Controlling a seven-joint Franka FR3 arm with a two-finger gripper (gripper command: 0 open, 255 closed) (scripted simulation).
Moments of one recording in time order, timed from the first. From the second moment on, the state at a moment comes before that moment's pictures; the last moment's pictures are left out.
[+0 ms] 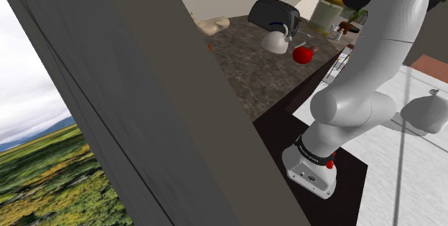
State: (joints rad) arm -0.67 0.34 -0.51 -0.91 0.15 1.19 -1.03
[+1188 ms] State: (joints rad) arm -0.58 0.16 -0.50 -1.40 0.06 1.52 -1.00
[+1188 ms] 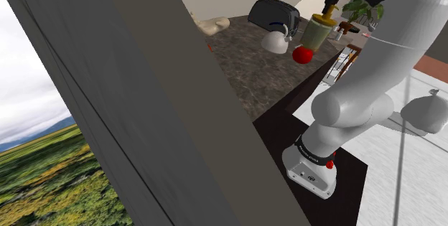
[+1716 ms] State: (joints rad) arm -0.57 0.13 -0.50 -1.55 0.04 1.64 -0.99
